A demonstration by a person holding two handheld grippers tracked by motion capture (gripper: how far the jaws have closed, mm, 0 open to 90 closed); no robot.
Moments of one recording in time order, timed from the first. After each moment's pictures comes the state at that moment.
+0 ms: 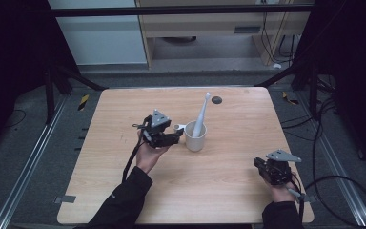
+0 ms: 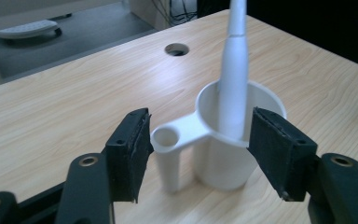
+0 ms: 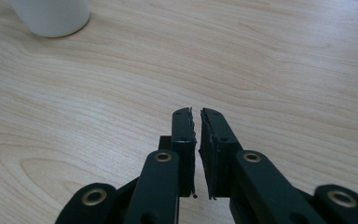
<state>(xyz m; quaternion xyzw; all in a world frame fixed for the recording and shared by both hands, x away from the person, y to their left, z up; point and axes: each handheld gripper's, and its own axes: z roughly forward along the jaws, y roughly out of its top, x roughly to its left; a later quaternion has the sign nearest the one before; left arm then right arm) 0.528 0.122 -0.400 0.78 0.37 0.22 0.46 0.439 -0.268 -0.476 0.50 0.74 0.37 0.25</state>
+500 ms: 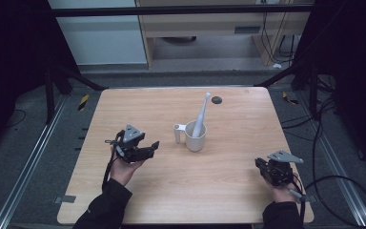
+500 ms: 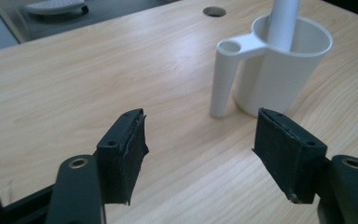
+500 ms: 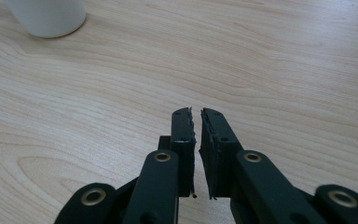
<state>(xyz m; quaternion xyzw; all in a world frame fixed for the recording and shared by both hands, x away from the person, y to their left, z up) 0.490 0.197 -0.421 0.77 0.41 0.23 0.42 0.437 -0.271 -0.476 0.51 0.74 0.37 0.25</state>
